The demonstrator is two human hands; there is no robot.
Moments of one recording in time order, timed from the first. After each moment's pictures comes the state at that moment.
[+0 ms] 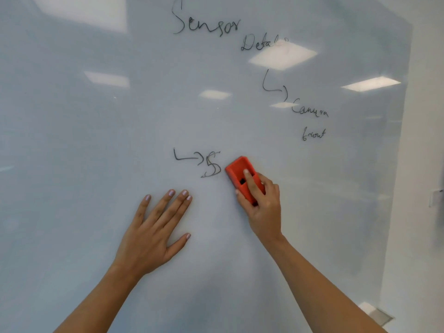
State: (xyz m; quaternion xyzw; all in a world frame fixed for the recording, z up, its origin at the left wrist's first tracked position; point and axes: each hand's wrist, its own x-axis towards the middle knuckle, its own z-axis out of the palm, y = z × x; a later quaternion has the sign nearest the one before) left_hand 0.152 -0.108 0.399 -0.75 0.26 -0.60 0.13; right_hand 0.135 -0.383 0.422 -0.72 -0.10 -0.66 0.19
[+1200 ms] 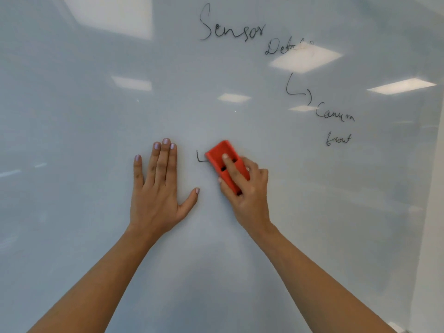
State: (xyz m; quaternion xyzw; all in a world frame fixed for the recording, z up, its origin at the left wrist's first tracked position) left_hand 0.148 -0.101 0.470 -0.75 0.13 -0.65 0.01; right_hand 0.133 -0.305 0.466 -0.71 -0.18 -0.65 0.18
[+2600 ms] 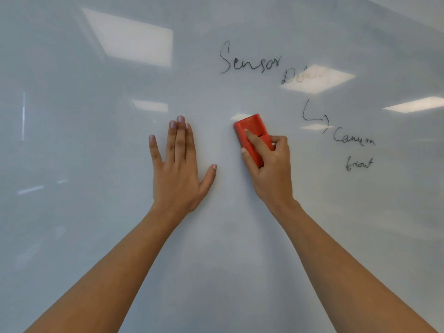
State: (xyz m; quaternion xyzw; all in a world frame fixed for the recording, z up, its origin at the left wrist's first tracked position) left_hand 0.144 -0.109 0.555 -0.75 0.07 -0.66 0.00; right_hand 0.134 -0.304 0.570 -0.68 -0.19 -0.67 0.22
